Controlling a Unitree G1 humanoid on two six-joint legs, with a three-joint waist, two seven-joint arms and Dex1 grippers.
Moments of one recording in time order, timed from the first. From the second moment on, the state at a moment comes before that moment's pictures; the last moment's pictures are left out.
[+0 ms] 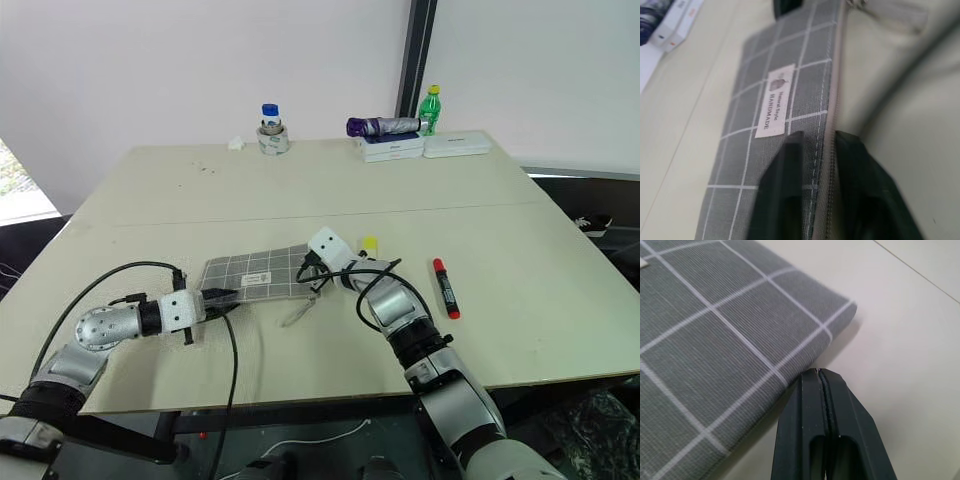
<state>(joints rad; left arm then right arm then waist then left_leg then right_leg) -0.35 0.73 -0.11 0.39 -0.06 -0.56 -0.90 -0.80 -0.21 0.30 0.43 -0.08 0.49 0.49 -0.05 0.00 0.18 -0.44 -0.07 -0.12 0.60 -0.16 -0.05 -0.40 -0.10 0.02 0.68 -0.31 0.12</state>
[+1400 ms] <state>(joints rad) -0.51 0.85 -0.12 0.79 0.30 -0.92 -0.57 -0.83 -0.20 0.27 0.49 -0.10 0.47 0.46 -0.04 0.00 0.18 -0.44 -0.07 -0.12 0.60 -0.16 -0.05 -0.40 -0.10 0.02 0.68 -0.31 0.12</state>
